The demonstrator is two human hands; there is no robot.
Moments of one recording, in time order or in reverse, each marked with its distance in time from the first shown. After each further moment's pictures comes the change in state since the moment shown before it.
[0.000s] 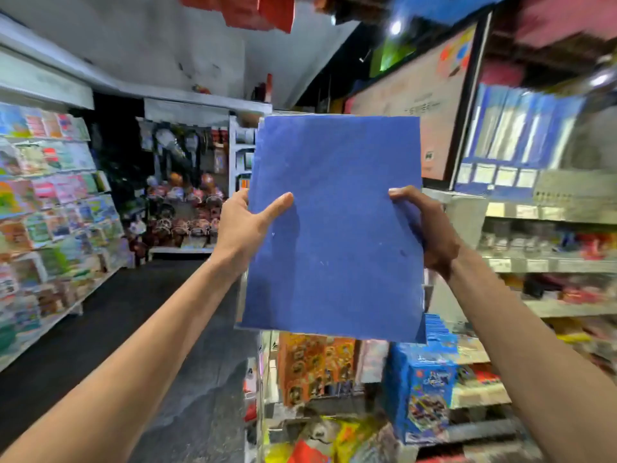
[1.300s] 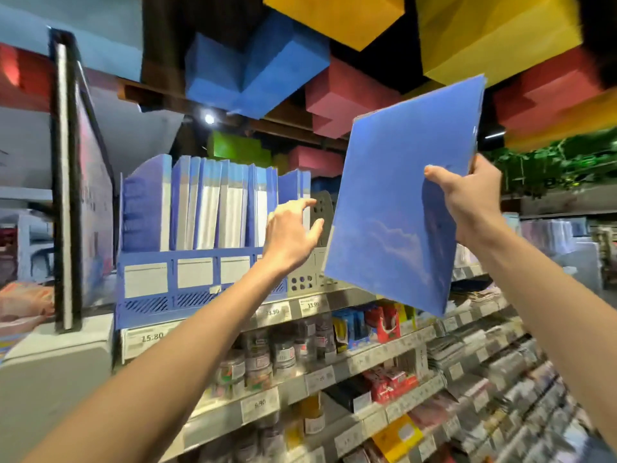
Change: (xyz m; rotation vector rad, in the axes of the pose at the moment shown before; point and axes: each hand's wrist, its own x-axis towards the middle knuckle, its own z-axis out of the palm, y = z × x) left_hand 0.123 0.016 0.770 0.376 -0.289 0.664; right_hand -0.010 -0.286 -0.616 -0.566 1.055 -0.834
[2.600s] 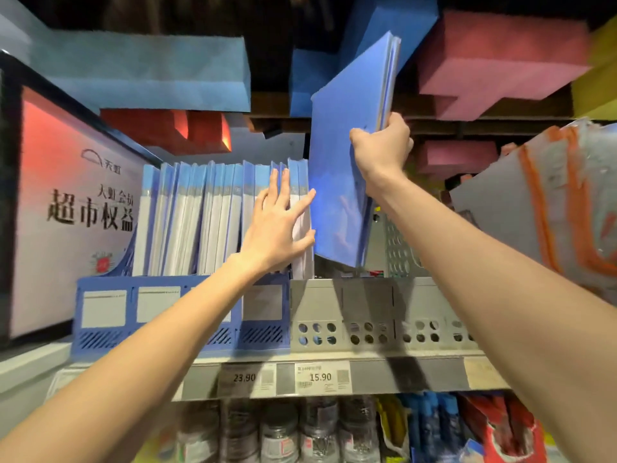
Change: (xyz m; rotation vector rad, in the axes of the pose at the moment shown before) left_hand 0.112 -0.116 0.095 0.933 -0.062 0.075; right_hand 0.162 0.166 0.231 0.335 -0.271 0.114
